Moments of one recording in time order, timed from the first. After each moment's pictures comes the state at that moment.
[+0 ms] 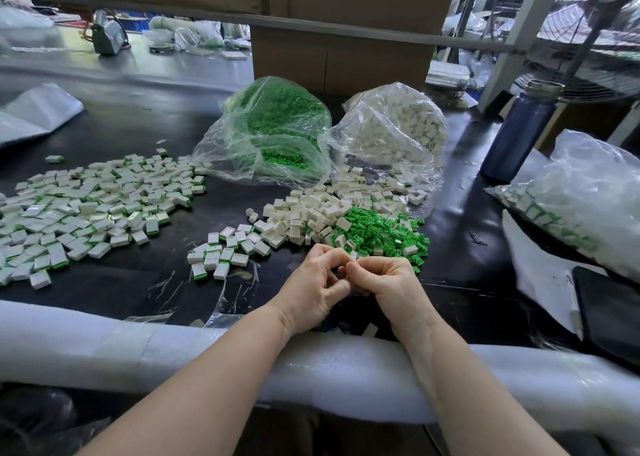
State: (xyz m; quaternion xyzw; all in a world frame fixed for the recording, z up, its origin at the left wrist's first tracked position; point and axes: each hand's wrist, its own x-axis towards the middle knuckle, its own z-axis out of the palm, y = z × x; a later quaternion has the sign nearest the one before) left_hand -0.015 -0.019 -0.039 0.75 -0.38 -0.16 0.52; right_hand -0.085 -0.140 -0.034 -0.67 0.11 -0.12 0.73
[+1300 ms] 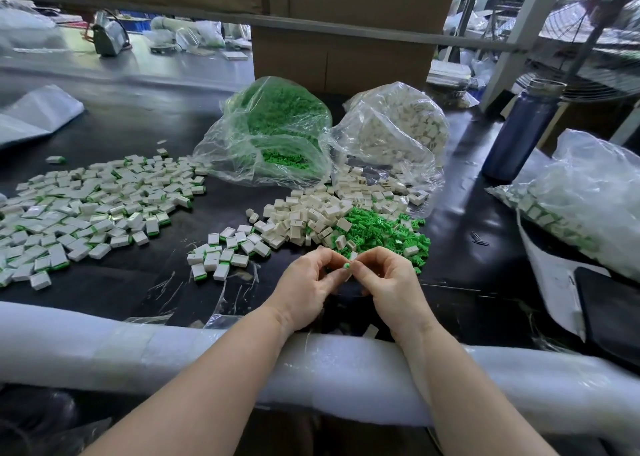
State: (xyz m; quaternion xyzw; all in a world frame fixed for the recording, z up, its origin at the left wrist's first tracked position) left_hand -0.011 -0.019 -0.043 0.76 -0.32 -0.14 0.54; right_hand -0.077 -0.141 -0.043 -0.76 0.15 -0.20 0.60
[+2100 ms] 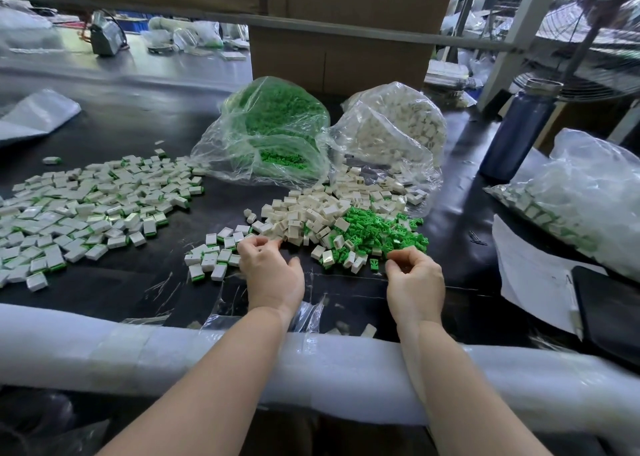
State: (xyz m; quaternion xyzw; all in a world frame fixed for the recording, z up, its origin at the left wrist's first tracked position) left_hand 0.002 -0.015 -0.048 0.89 -0.05 0.05 0.45; right_hand -0.077 -0.155 -0.049 -0.78 0.38 -0.29 0.41
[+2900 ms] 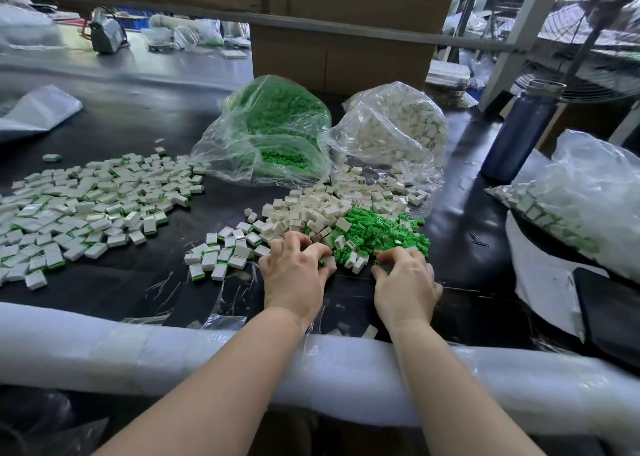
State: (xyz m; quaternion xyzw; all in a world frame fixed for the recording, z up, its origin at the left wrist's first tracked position) left_hand -0.004 -0.027 -0.052 0.94 -0.23 0.06 0.25; right_hand -0.071 -0.147 -0.049 -0.87 0.39 -0.18 0.24
